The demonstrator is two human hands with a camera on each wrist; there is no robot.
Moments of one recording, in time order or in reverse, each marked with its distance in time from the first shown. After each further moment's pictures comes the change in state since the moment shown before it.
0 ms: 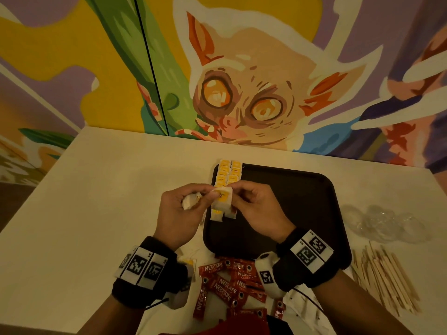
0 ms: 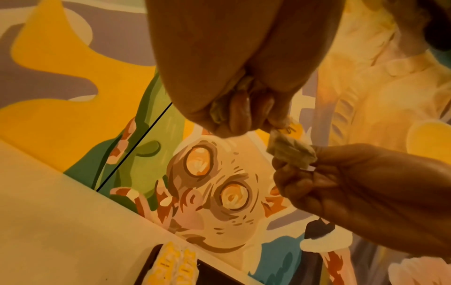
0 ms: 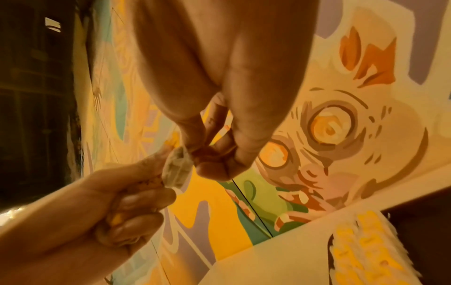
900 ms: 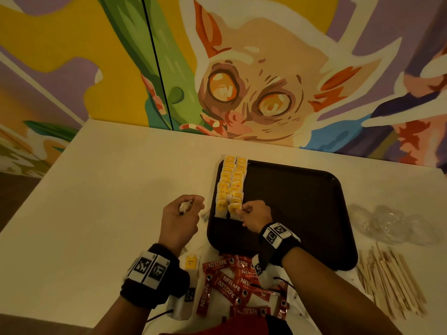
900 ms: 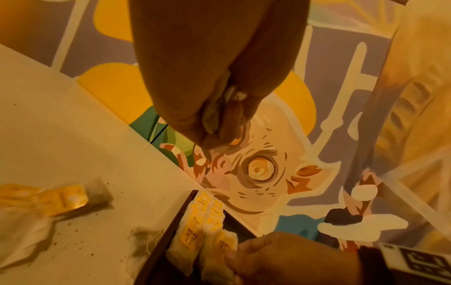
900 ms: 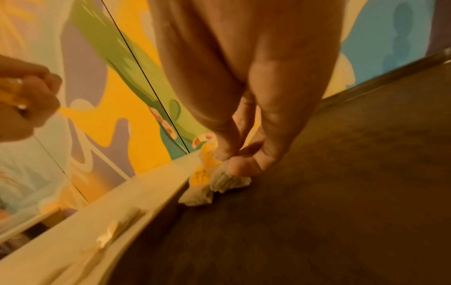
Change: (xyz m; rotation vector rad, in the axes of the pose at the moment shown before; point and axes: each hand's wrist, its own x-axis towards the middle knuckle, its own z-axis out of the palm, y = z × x) left_hand -0.012 -0.052 0.002 -0.166 0.157 -0.607; right_hand 0.032 0.128 0.011 -0.395 0.103 0.593
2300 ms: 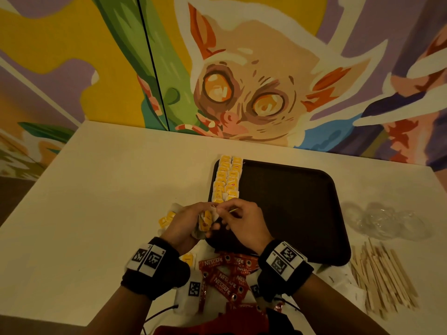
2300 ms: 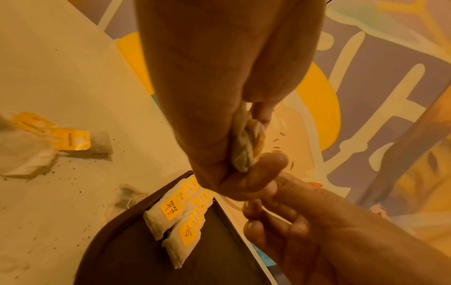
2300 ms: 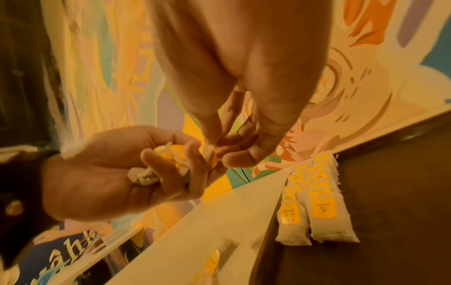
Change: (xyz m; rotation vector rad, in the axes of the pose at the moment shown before) left_hand -0.009 0.009 0.012 -0.222 -0.438 -0.406; right_hand -0.081 -0.037 -0.006 0.277 0.026 -0.424
